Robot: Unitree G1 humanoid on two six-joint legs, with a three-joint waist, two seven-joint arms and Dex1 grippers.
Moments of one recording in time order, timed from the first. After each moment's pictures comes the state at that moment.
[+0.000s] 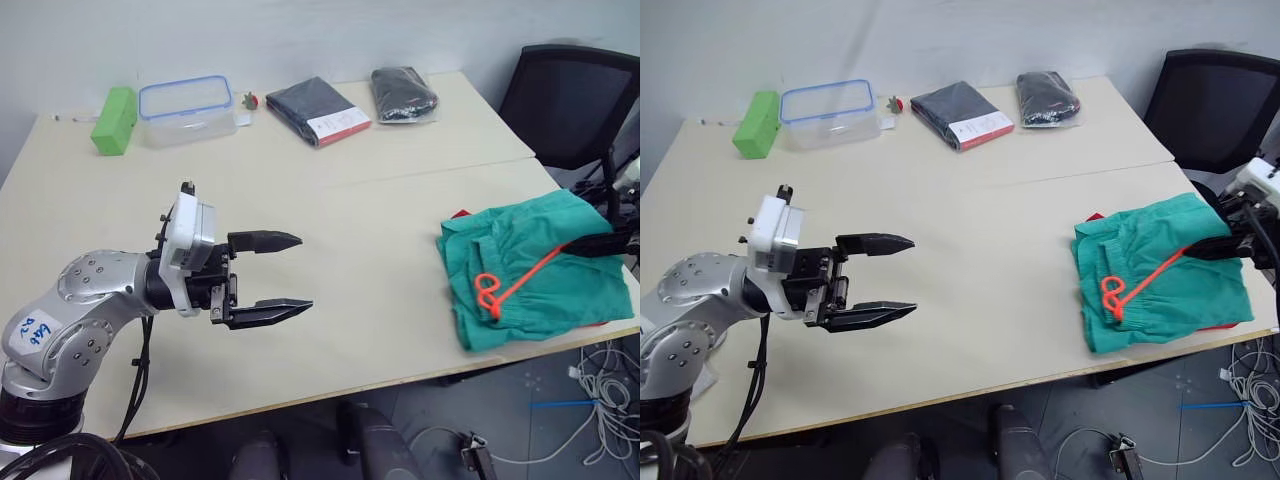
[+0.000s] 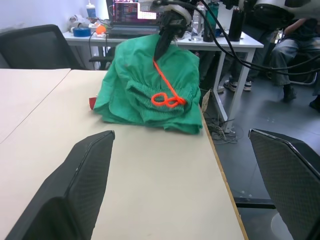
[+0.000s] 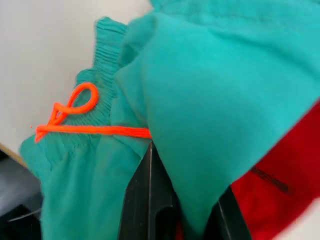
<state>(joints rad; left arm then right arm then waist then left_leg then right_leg) -0.35 0.78 0.15 -0.54 -0.89 0.66 -0.89 -0.95 -1.24 0.21 0.84 0.12 0.46 1.46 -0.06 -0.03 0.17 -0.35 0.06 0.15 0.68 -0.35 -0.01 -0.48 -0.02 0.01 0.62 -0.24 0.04</state>
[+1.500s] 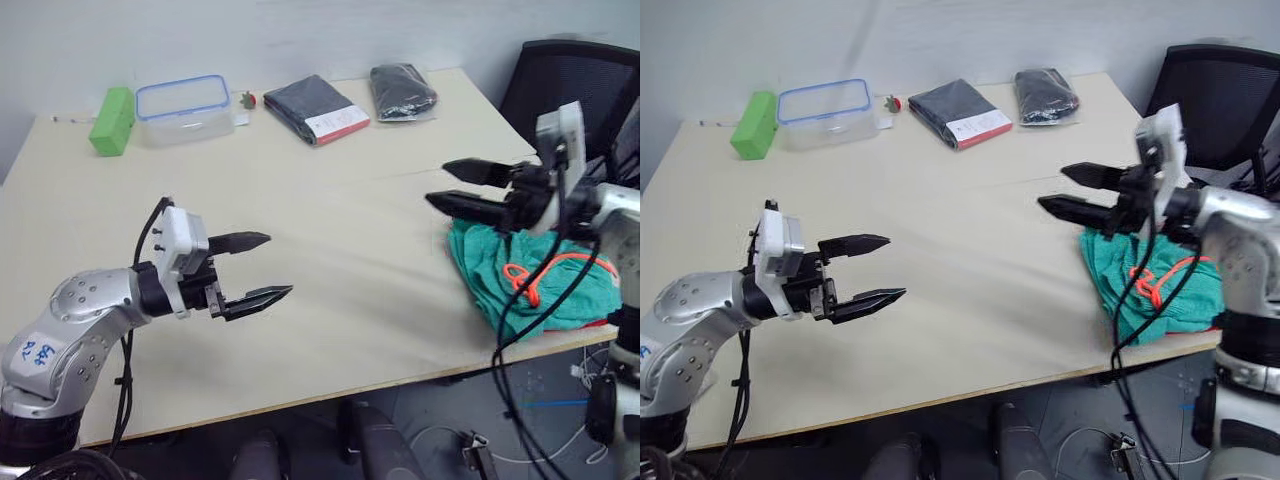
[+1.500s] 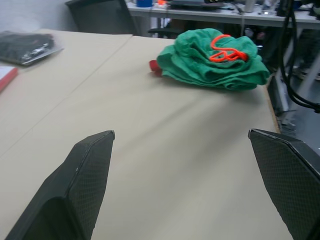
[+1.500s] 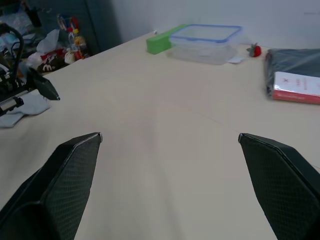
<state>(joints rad) -0.14 0.77 0.26 -0.58 -0.74 0.61 -0.75 -0.67 -0.71 -0.23 -0.18 0.69 0.89 0.95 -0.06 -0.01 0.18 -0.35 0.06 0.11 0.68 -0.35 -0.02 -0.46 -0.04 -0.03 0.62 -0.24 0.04</state>
